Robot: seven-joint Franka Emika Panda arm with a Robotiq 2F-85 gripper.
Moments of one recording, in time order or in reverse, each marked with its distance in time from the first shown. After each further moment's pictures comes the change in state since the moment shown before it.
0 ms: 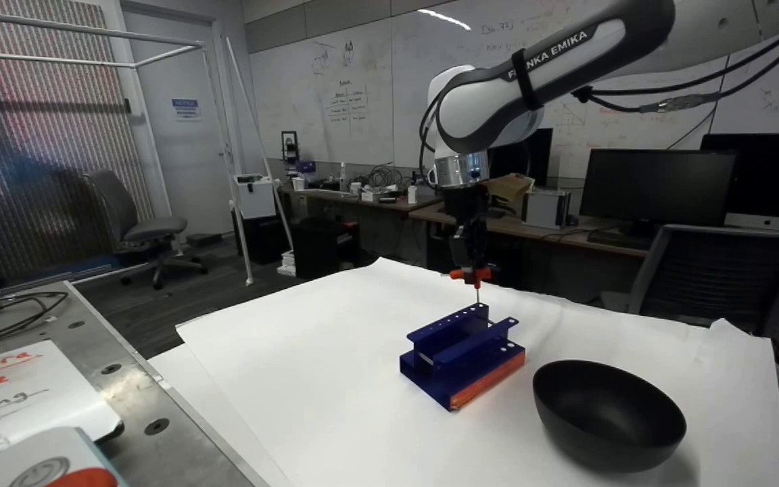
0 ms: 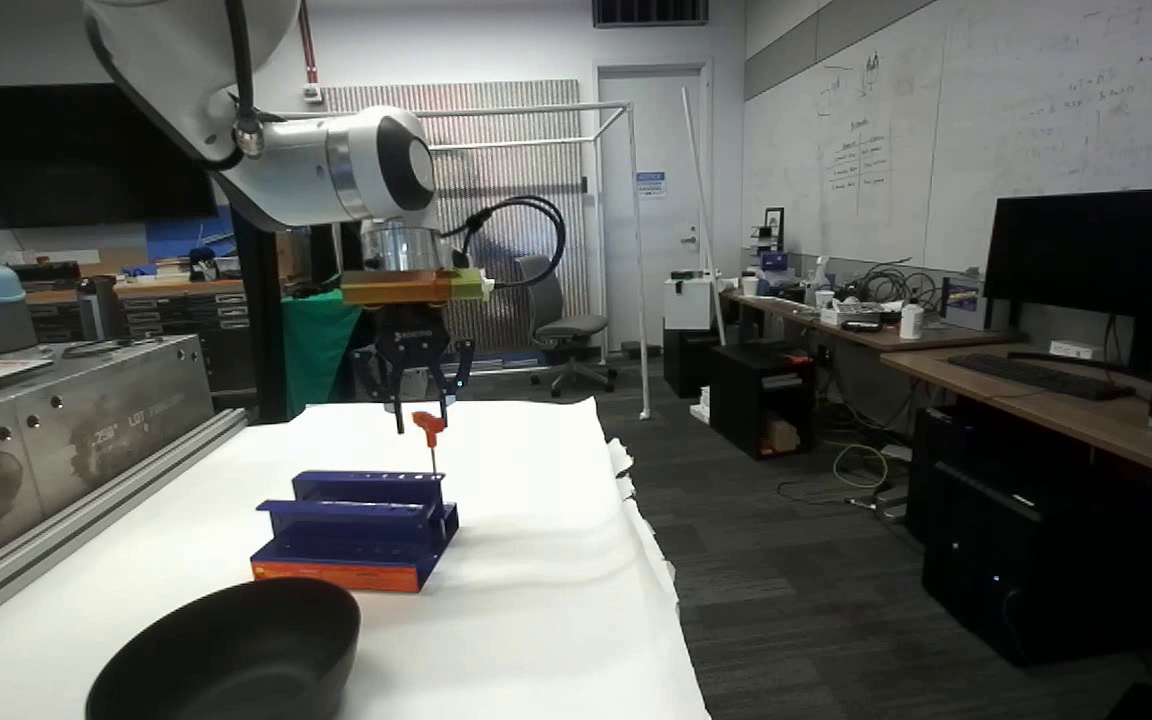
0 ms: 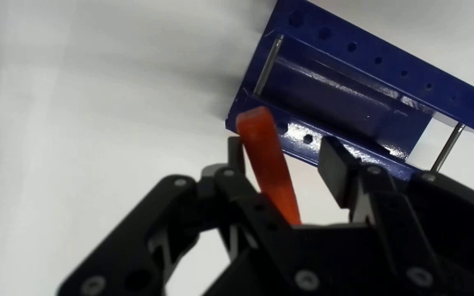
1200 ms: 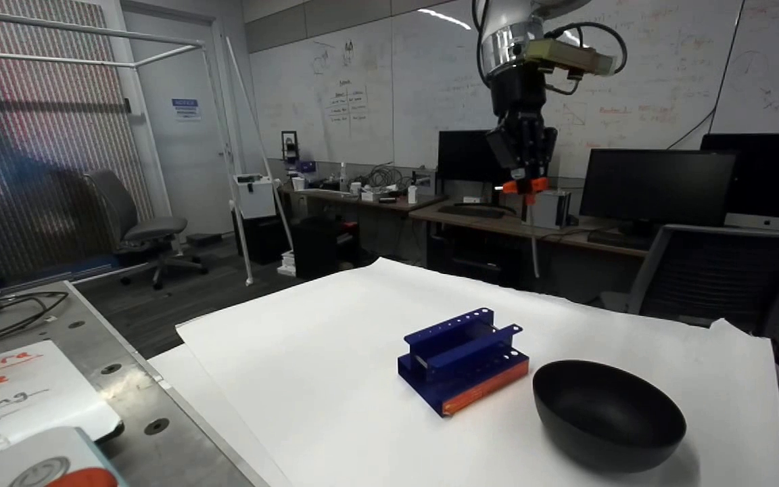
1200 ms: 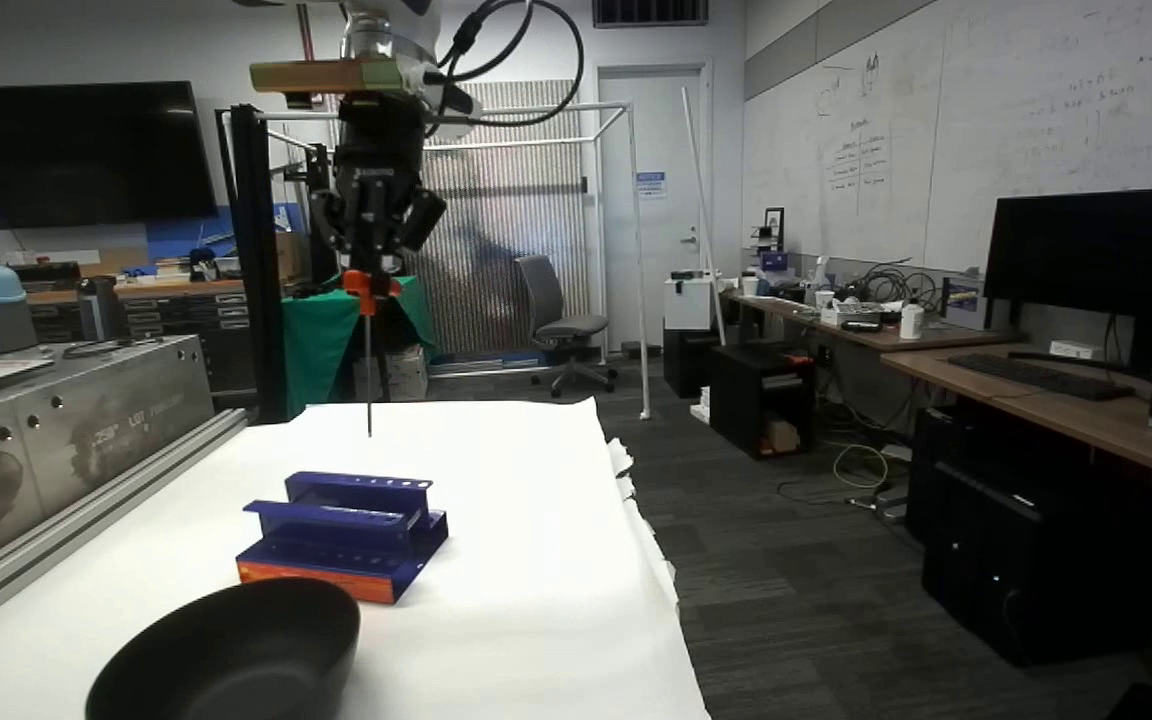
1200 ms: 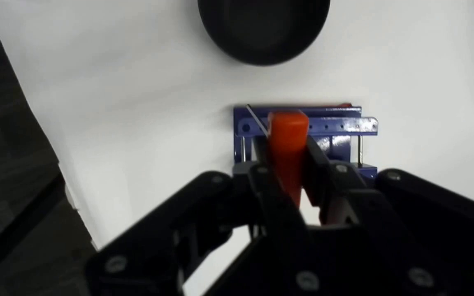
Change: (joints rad) arm -0.032 -0.230 -0.040 0.084 0.165 -0.462 0.433
